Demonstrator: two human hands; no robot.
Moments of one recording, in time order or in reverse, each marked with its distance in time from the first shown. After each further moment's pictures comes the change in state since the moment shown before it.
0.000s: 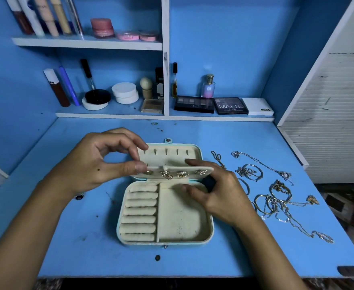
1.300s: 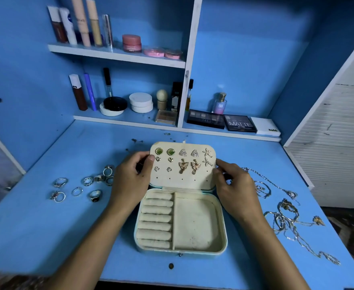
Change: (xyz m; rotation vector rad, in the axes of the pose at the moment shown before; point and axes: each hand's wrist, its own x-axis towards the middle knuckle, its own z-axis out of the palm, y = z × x) left_hand 0.004 -0.069 0.059 0.104 0.667 -0.288; right_hand 0.026 -0.012 0.001 -0.147 0.218 0.230
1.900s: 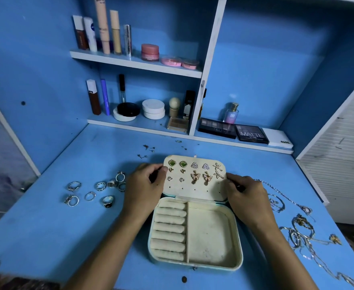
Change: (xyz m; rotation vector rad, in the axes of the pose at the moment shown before) left_hand 0.001 -0.008 0.000 0.096 0.041 0.026; right_hand 0.007 -0.010 0.001 -0.056 -0.038 0.140
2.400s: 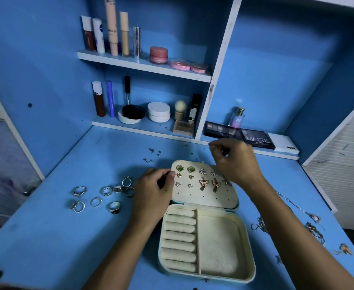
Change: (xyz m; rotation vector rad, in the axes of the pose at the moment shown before) left_hand 0.001 0.000 0.001 -0.025 0.021 0.009; right_hand 0.072 -0.061 0.022 -0.198 0.048 -0.390
